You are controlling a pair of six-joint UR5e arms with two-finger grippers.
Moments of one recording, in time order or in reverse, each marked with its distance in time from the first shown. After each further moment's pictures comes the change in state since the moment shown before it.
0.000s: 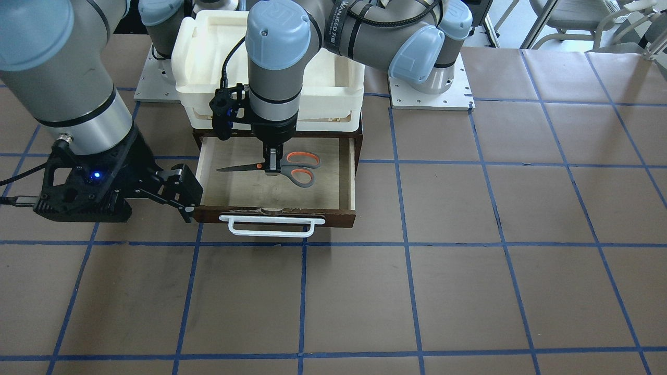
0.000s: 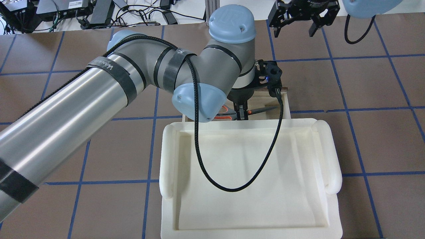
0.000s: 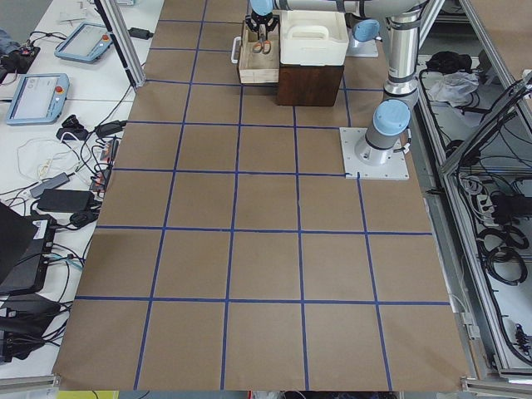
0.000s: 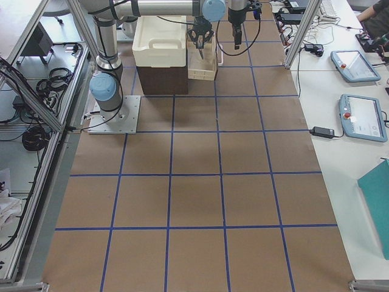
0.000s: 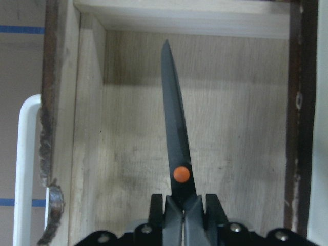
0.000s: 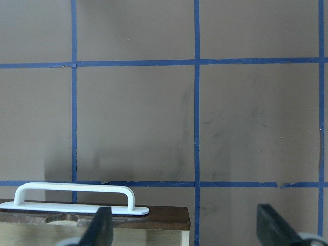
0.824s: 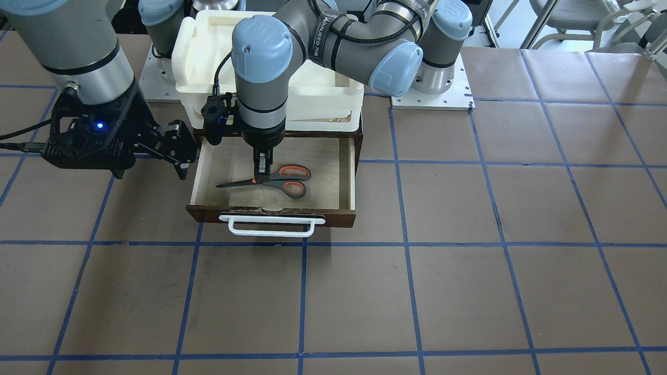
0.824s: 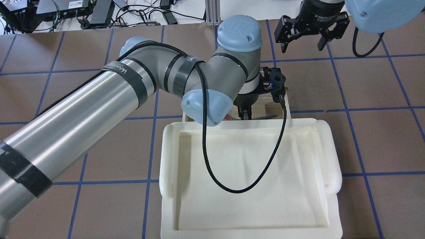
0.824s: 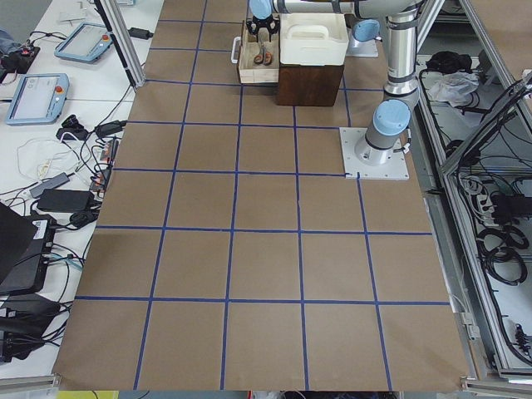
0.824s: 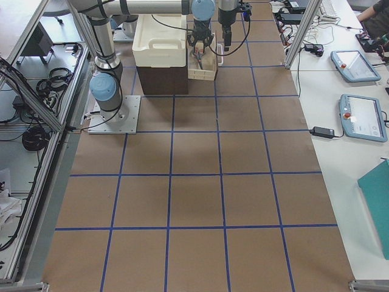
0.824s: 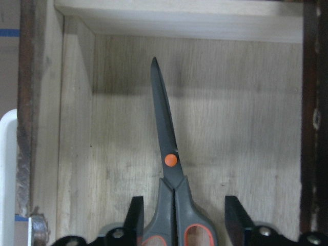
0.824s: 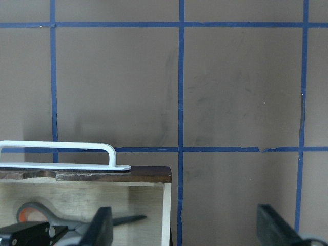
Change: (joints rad) left arm -0.012 -0.030 -0.004 0.031 -0.001 -0.006; right arm 0.003 -0.064 0.060 0.061 -0.054 -0.003
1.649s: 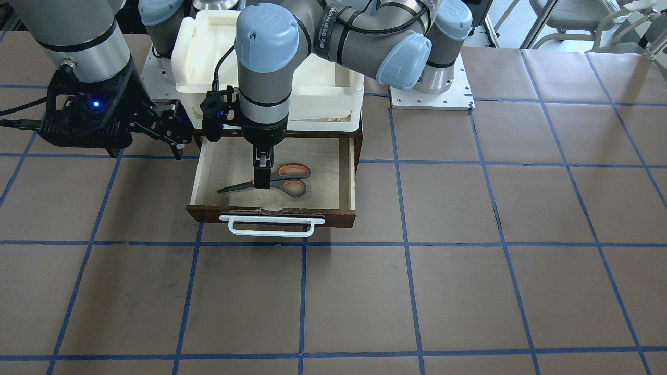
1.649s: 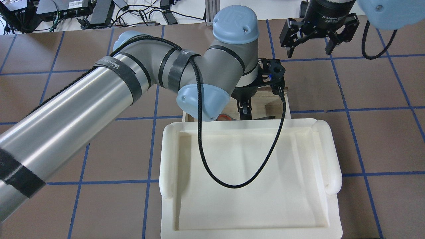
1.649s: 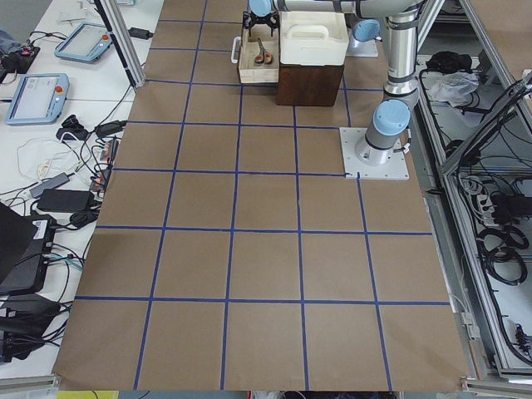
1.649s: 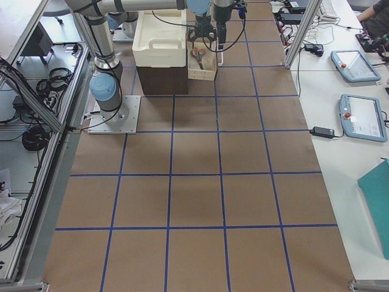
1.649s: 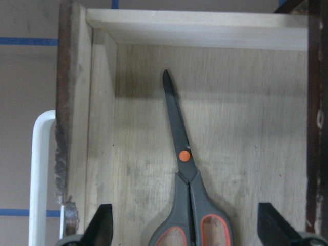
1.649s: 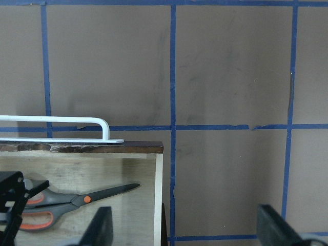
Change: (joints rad) left arm 0.029 0.020 0.028 0.021 -0.003 0.008; right arm 0.000 -0.030 -0.008 0.077 -0.019 0.007
